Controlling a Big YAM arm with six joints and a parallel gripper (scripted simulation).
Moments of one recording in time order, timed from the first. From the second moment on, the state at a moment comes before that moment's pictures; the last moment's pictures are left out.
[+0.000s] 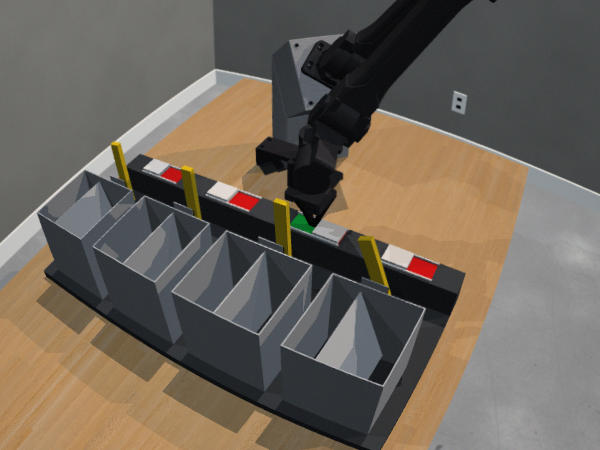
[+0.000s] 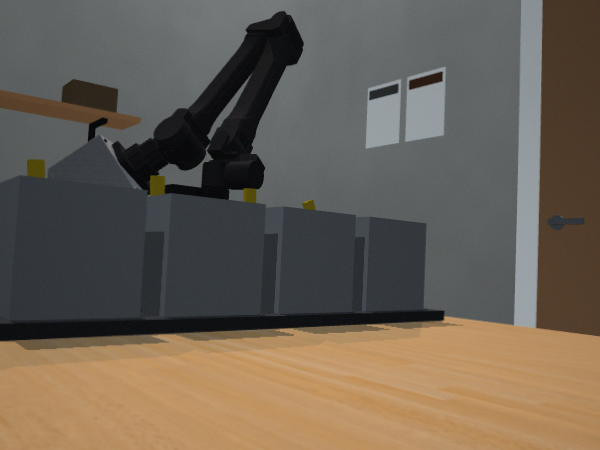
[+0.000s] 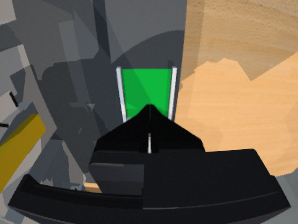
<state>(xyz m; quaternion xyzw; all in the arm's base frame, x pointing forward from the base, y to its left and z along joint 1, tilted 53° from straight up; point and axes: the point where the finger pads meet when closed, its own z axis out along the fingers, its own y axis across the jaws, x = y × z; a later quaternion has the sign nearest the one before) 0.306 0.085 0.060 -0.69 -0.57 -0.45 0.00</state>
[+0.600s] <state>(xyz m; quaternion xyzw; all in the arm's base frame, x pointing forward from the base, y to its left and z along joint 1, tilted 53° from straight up) 0.306 0.085 0.060 -0.69 -0.57 -0.45 0.00</state>
